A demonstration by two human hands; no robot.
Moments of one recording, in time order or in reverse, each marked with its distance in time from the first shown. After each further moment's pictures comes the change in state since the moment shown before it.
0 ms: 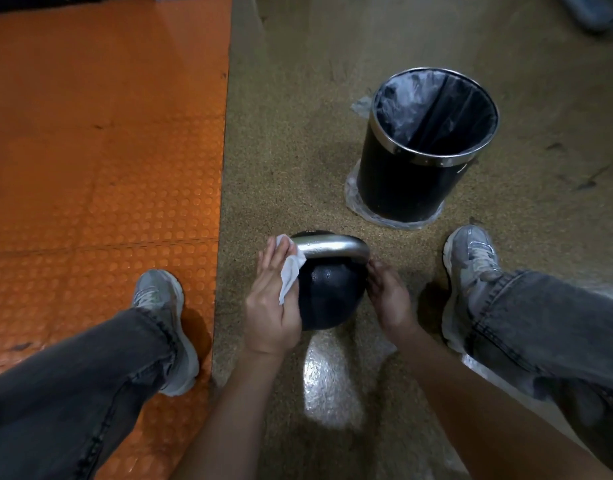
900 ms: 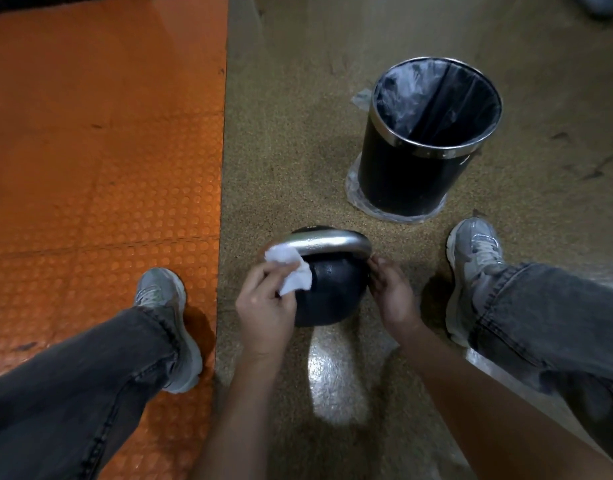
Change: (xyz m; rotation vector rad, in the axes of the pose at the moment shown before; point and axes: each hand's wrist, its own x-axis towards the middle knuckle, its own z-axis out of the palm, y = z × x) left_hand -0.002 0.004 -0.006 0.152 0.172 -0.070; right_hand -0.004 0.001 0.000 0.020 -0.014 -0.024
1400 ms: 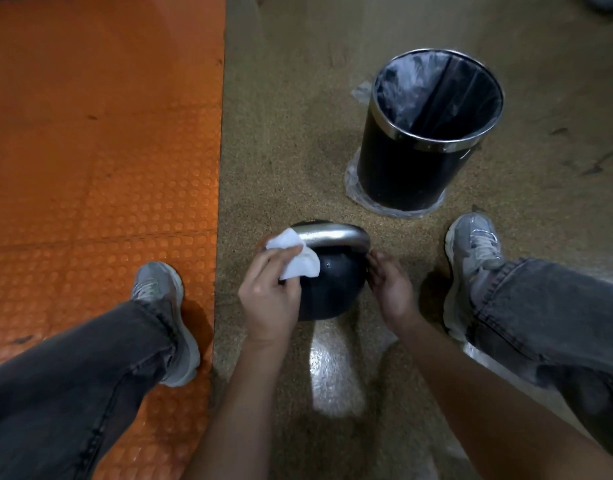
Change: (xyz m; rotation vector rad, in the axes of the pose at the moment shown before) left_hand 0.008 0.010 0.007 -0.035 0.063 0.030; right_hand -0.002 -0.002 0.001 0.023 -0.006 -0.011
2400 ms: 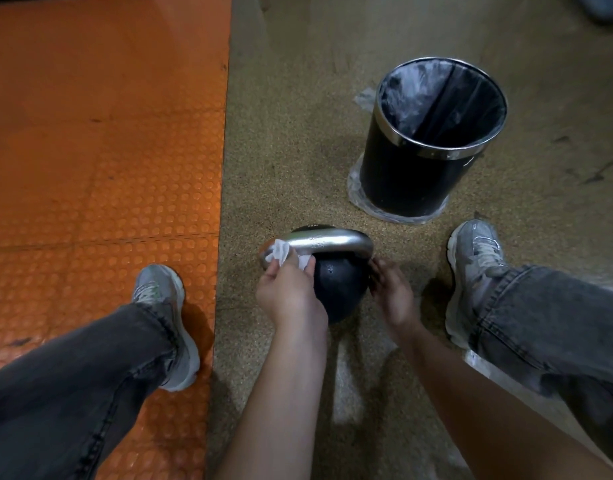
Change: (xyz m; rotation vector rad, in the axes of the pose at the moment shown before) left_hand 0.040 0.078 0.009 -0.941 0.421 -1.478; right_hand 0.013 0.015 -0.011 -0.040 -0.027 -0.007
